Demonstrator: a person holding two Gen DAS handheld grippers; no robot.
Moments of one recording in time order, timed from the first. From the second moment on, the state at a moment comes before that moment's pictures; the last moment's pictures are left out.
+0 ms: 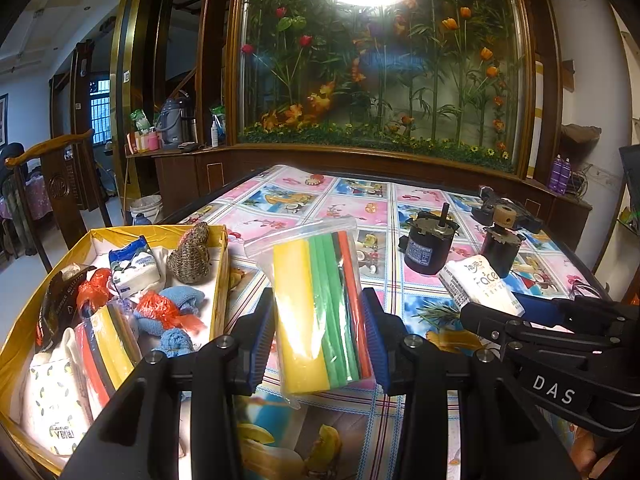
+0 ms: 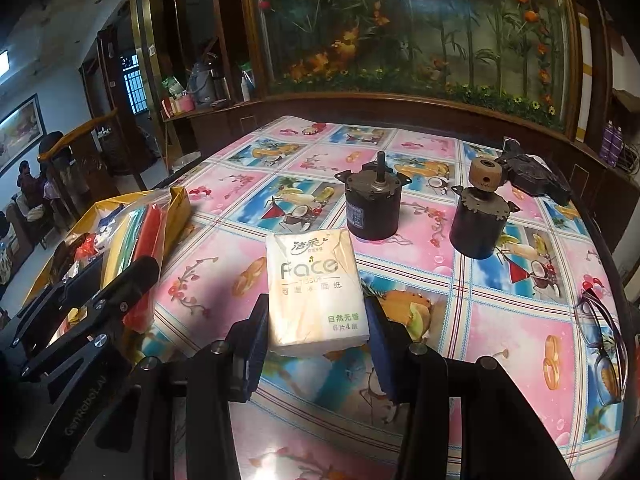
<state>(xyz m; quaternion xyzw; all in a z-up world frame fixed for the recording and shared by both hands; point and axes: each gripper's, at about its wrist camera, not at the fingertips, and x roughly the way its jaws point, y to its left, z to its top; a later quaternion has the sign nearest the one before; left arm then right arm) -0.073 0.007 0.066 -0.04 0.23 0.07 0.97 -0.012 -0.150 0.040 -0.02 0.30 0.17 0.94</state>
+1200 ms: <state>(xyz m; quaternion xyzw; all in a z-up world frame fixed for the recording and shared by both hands) -0.127 0.115 0.085 -0.10 0.22 0.14 0.96 -0.042 -0.087 0.049 -0.04 0.26 0.25 0.93</state>
